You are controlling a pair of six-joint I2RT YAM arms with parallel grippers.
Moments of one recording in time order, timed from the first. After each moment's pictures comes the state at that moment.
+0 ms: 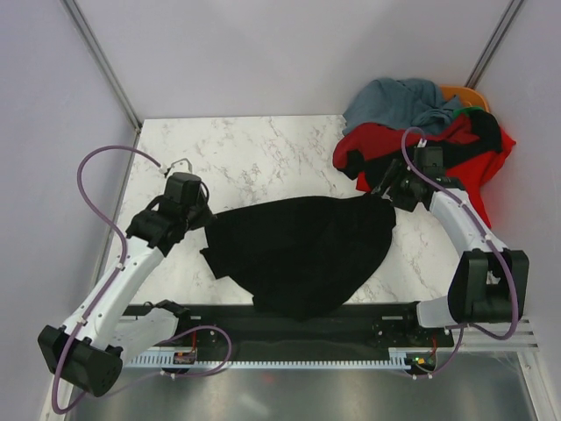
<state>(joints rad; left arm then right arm) -0.39 0.99 0.99 -0.74 -0.26 -0.62 -0.01 1.38 1.02 -0.51 -0.19 0.55</state>
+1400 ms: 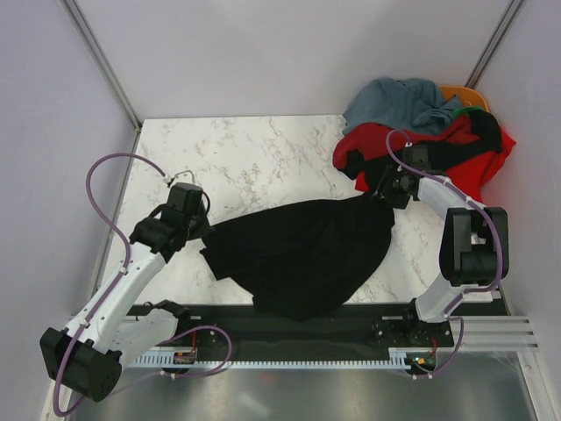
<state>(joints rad) -0.38 0.96 0.88 -0.76 -0.28 -0.53 -0.01 1.69 1.09 -0.41 -0.13 0.46</state>
